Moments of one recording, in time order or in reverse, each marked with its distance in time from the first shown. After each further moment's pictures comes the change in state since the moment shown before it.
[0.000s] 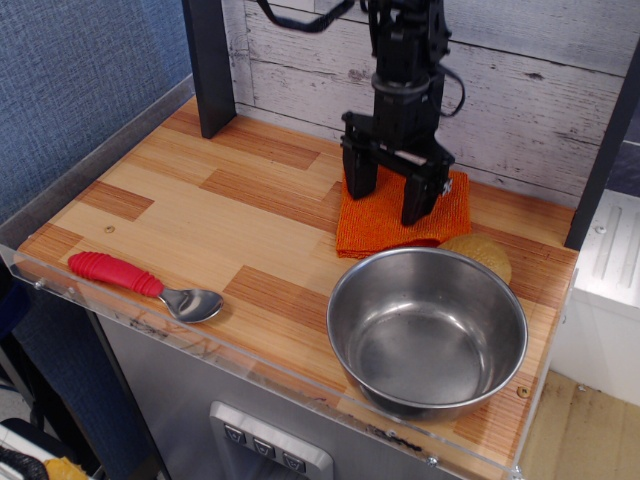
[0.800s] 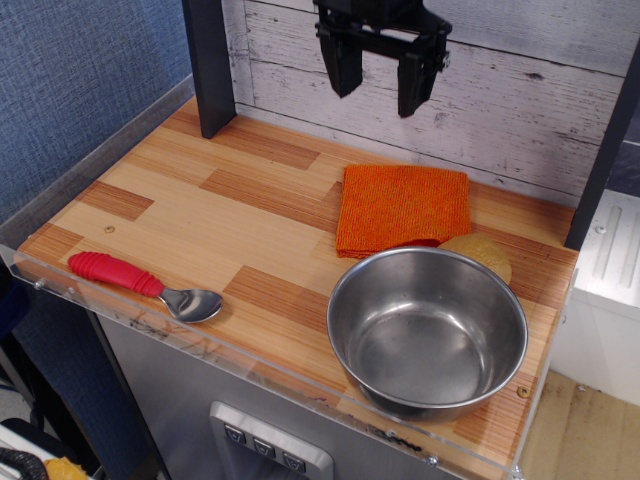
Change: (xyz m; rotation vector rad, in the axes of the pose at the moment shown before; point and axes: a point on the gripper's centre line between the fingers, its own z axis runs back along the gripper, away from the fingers) arm -0.003 0.015 0.091 0.014 -0.167 0.127
